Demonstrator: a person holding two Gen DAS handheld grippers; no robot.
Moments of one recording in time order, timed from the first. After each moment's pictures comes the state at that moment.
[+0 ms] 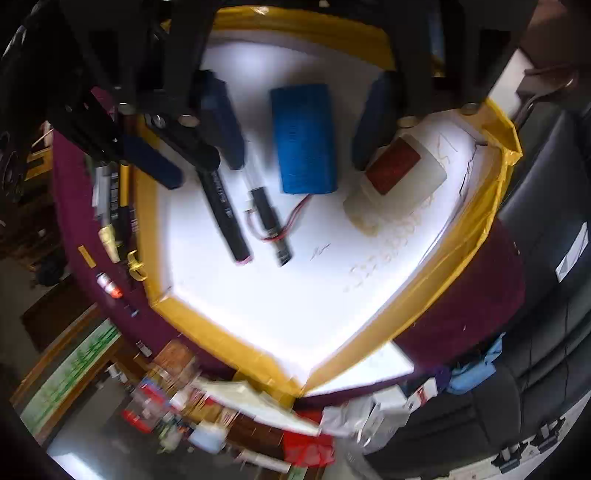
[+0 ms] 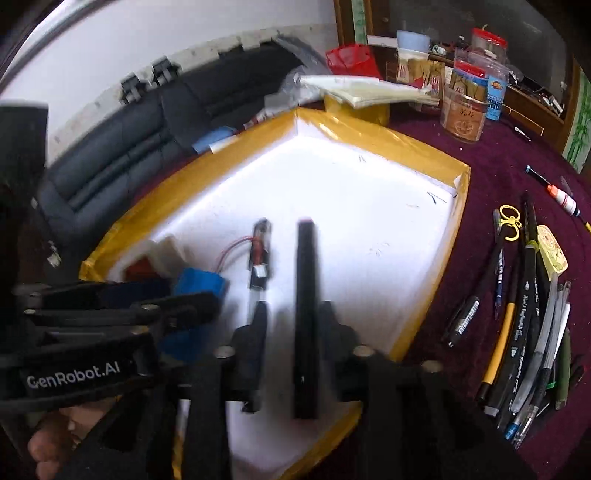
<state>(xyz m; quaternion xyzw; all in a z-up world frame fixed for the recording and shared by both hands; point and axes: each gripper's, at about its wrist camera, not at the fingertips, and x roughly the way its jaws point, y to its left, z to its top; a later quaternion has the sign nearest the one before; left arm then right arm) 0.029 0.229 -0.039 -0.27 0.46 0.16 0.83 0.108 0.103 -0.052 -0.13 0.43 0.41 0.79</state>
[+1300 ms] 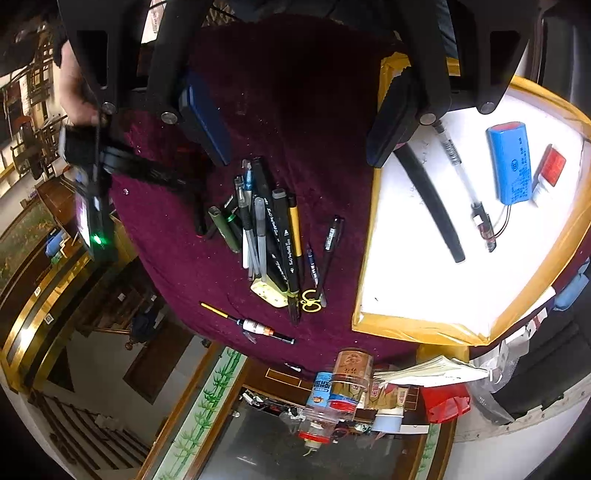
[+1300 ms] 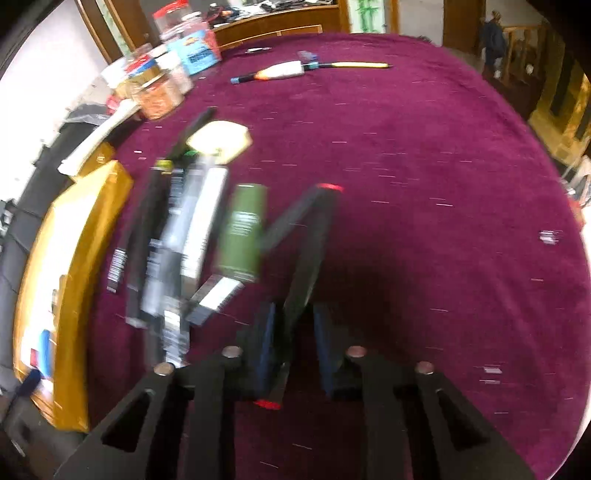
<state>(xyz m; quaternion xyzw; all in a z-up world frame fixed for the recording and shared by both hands) 0.041 0.079 -0.013 -0.17 0.41 -0.03 0.89 0.169 -0.143 -0.074 0.03 0.53 0.08 0.85</state>
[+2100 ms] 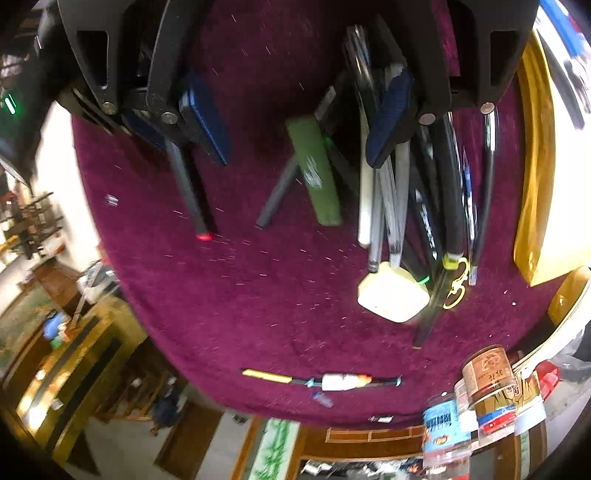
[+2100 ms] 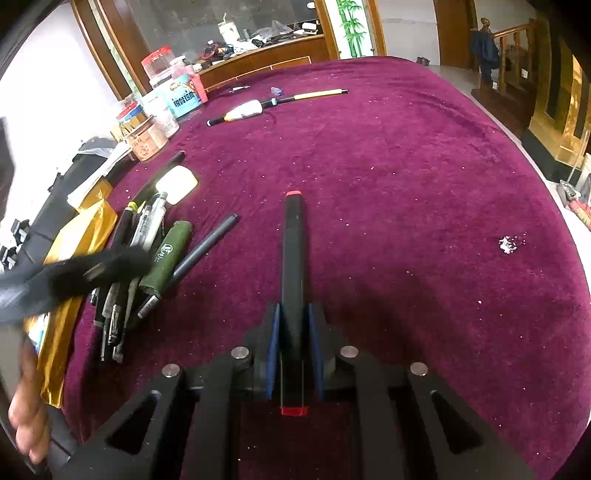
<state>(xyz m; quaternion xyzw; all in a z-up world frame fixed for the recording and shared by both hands) 0.217 -0.041 -0.046 -0.06 0.53 -0.08 0.84 0.169 -0.222 -0.082 0.08 0.47 0.12 0.87</state>
